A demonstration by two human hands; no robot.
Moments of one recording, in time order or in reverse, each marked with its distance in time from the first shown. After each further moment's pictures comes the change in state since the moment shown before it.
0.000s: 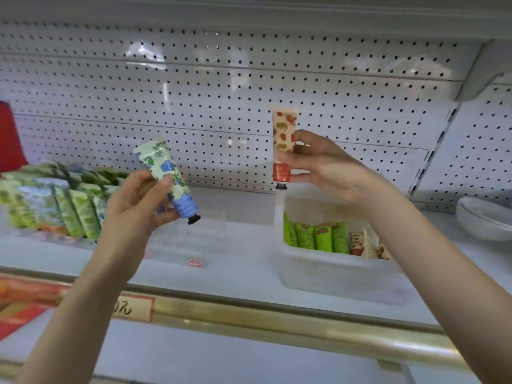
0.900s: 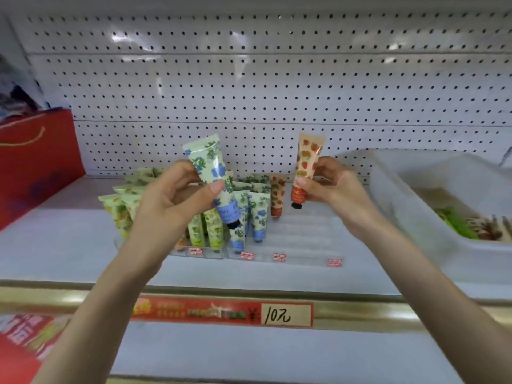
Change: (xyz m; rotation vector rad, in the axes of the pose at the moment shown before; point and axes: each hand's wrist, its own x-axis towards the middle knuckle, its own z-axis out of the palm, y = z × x) left_hand 0.072 0.033 -0.193 0.180 -0.266 -0.021; right_hand 0.085 0.065 0.203 -0.084 0.424 -0.069
